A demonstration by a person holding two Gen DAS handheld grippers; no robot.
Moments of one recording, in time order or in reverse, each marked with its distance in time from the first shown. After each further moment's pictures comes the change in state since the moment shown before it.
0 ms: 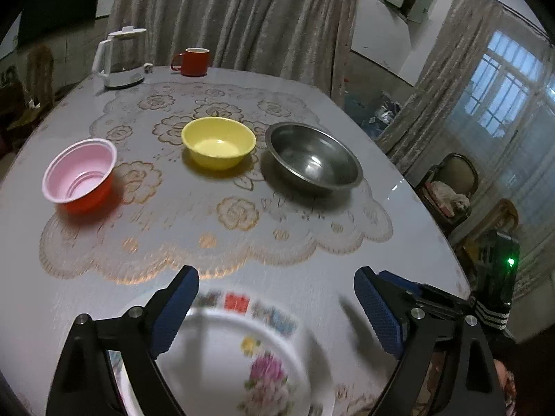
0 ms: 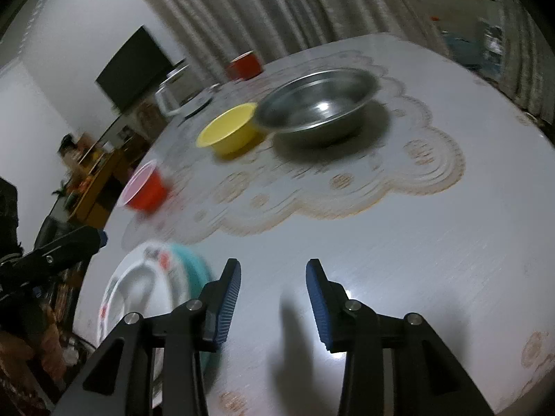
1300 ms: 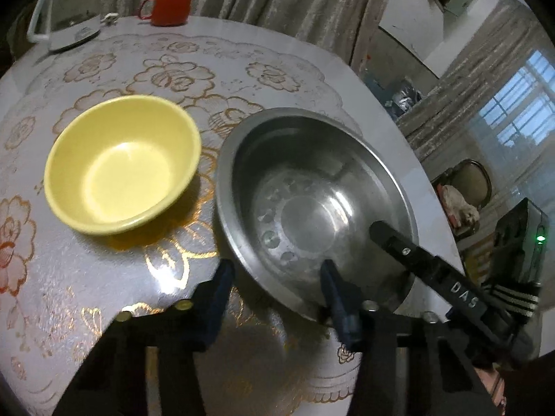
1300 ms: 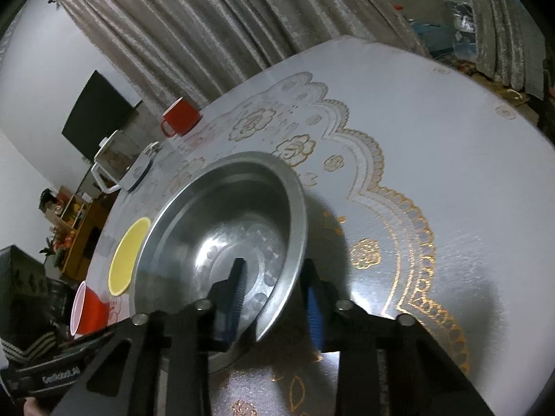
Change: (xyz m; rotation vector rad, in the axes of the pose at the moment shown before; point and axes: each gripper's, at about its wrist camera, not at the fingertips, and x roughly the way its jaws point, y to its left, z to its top) left arm 0.186 -0.021 0.094 -0.096 0.152 -0.012; right arm 0.099 -0.100 0.148 0.152 -0.059 -0.006
